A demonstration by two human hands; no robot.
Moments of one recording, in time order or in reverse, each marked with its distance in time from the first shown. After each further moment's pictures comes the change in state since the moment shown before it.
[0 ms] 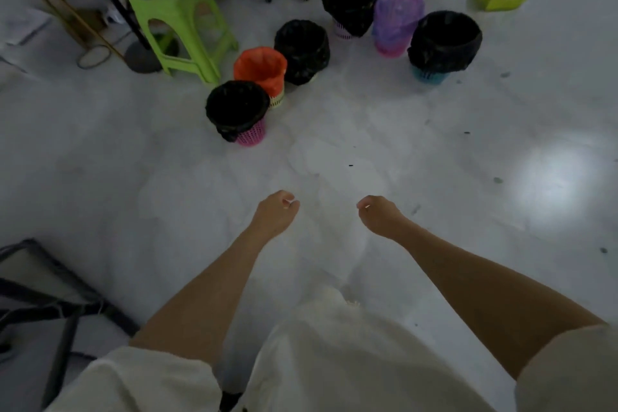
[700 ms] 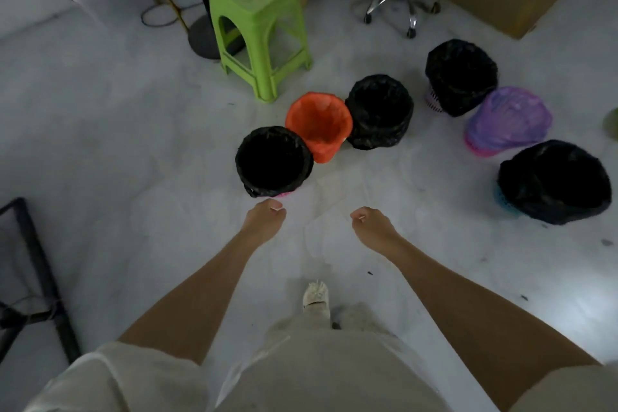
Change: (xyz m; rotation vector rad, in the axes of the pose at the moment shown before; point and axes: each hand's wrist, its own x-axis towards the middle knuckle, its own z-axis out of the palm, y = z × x) left_hand 0.400 0.074 -0.215 -0.297 0.125 -0.425; right_hand 0.425 -0.275 -0.171 -0.184 -0.230 -0.135
